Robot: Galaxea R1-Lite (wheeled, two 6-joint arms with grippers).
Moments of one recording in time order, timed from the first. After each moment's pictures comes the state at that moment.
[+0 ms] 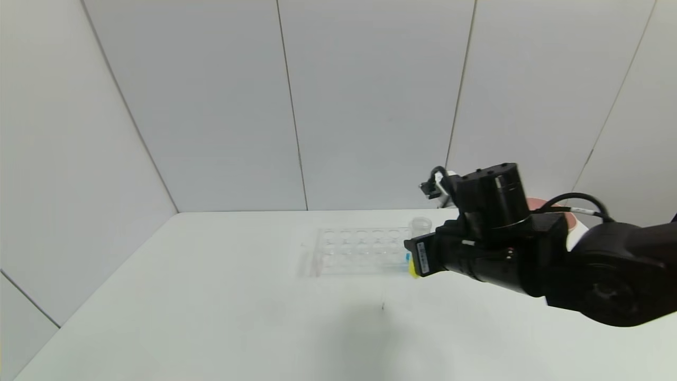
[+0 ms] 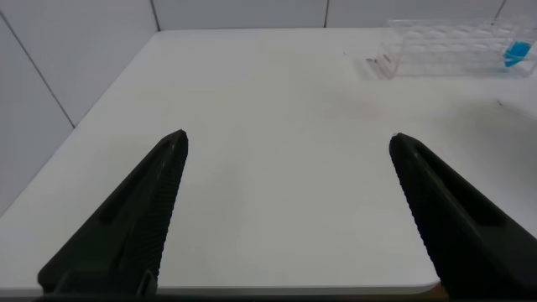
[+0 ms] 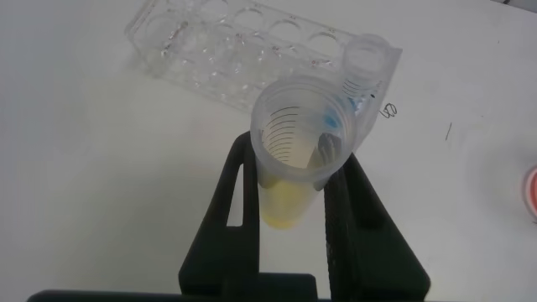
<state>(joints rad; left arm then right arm) 0.00 0.00 0.00 0.02 0.00 -0.02 0.62 1.83 -1.08 -0.23 -0.15 0.14</state>
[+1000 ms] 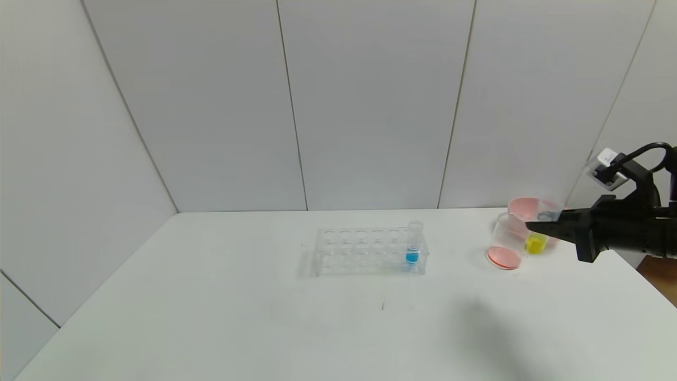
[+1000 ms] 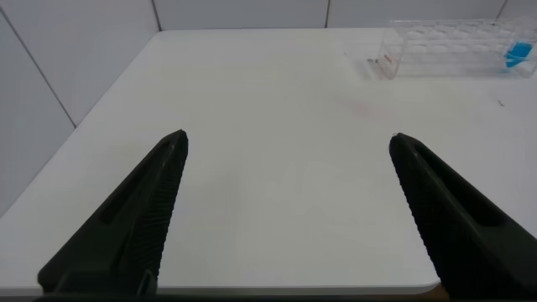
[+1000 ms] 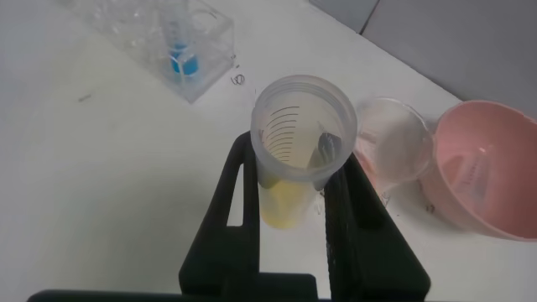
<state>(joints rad) 0.00 0.00 0.00 0.02 0.00 -0.02 -0.08 1.63 -0.91 -0.21 0.57 -0.44</state>
